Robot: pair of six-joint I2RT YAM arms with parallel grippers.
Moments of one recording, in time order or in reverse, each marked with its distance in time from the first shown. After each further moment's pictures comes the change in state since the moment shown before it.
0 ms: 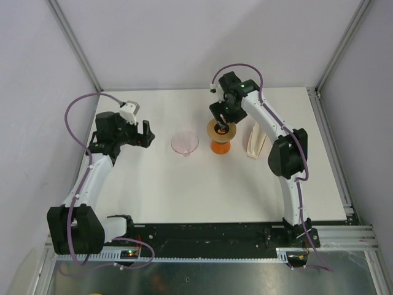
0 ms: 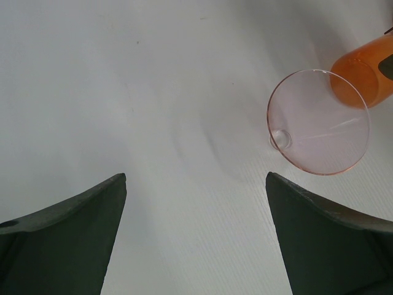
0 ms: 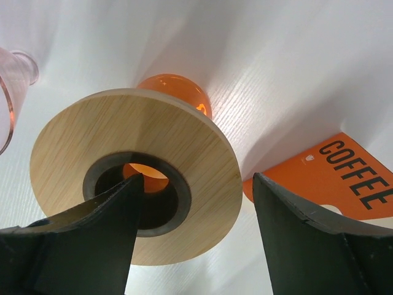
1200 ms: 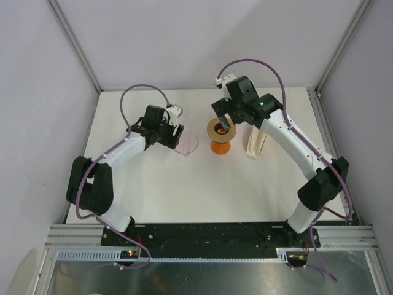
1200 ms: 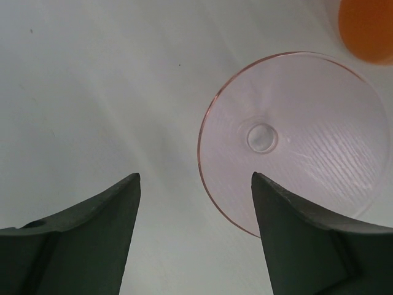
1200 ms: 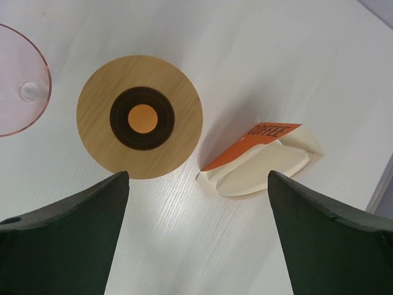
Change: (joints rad) left arm -0.373 0.378 0.199 -0.069 -0.298 0.047; right arm 0.125 -0.484 -0.391 0.267 0.297 -0.016
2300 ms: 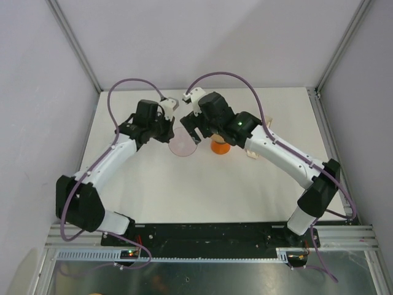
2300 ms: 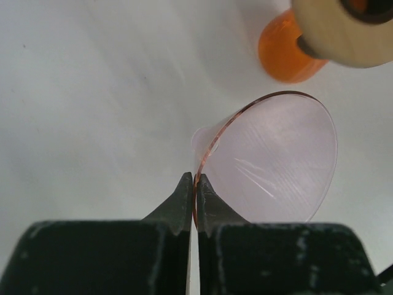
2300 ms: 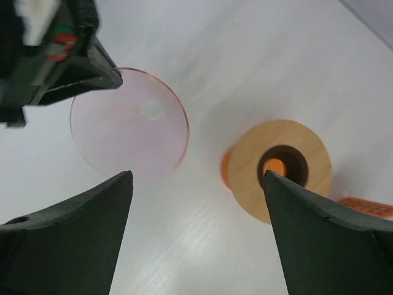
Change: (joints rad) left arm -0.017 -0.123 0.074 -0.156 0.072 -0.121; right arm 0.254 -0.036 -0.084 0.214 -0.045 0.052
